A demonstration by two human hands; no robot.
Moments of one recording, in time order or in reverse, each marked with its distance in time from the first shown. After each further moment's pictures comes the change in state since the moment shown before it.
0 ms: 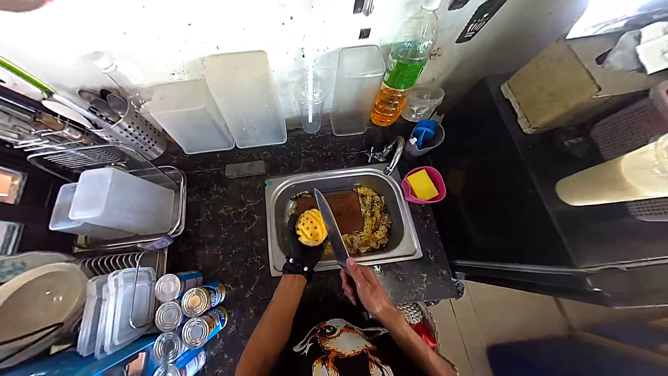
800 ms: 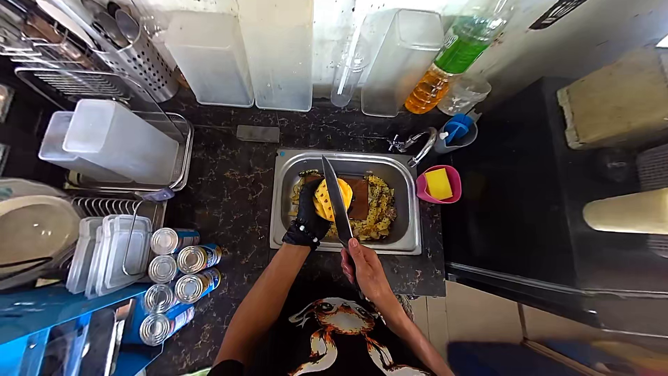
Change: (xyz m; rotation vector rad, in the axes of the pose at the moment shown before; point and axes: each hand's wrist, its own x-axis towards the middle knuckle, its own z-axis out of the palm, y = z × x) left_hand -0.011 0.028 0.058 0.205 0.054 0.028; right_hand 0.003 -0.024 0.019 -0.136 -0.006 -0.161
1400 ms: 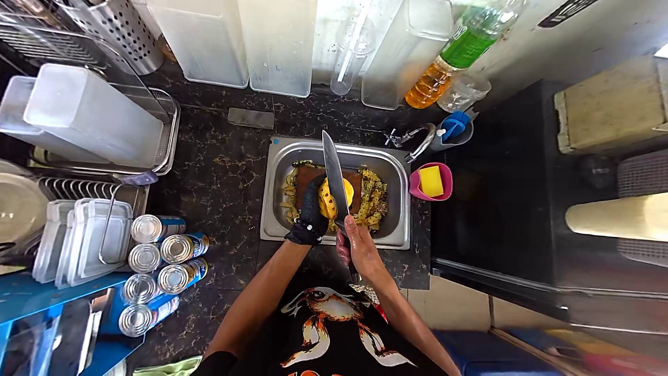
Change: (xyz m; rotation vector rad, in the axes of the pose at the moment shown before) left_hand 0.017 -0.034 -0.014 0.136 0.042 0.114; right_hand 0.029 -0.015 -0.007 0.054 -0.043 0.166
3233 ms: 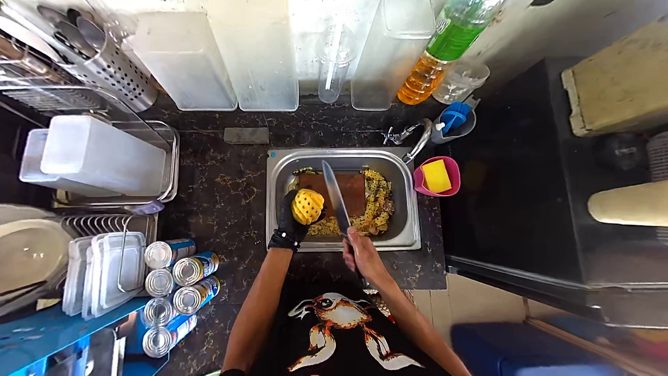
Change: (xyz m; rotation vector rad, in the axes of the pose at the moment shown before) left_hand -0.009 0.052 -0.007 0.176 0.154 -0.196; right_hand 0.020 0.044 -0.027 -0.023 0.050 0.097
